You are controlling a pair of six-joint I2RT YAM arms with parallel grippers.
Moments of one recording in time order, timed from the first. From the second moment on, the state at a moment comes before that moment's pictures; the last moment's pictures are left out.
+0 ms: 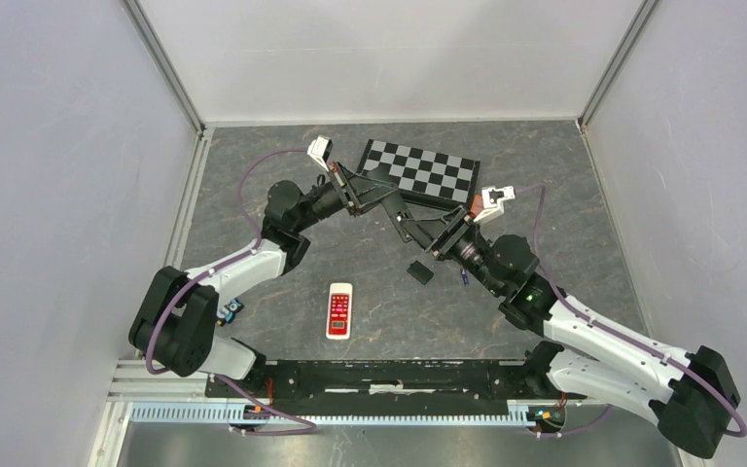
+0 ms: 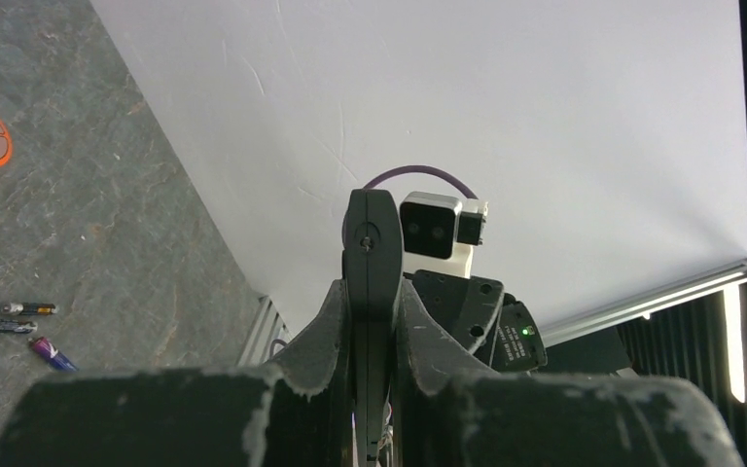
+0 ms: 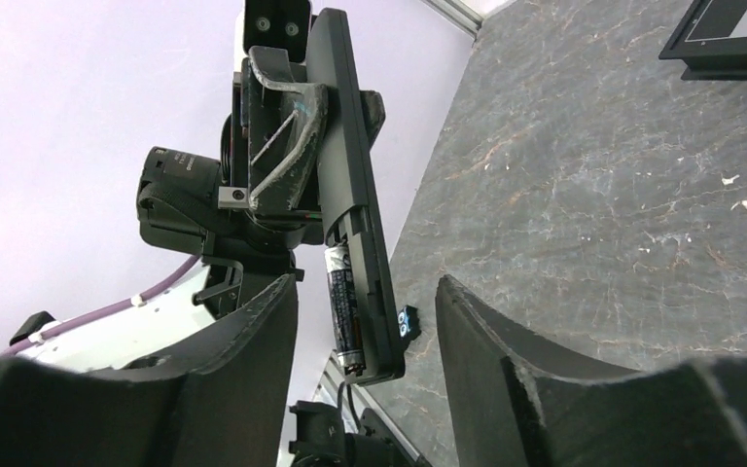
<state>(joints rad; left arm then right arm) -0.49 1.43 0.76 0.93 0.61 -1.39 0.82 0.91 0.56 0.40 0.11 1.00</state>
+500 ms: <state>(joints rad) -0.49 1.43 0.76 0.94 0.61 -1.40 0.78 0.94 0.53 0.49 0.03 1.02</state>
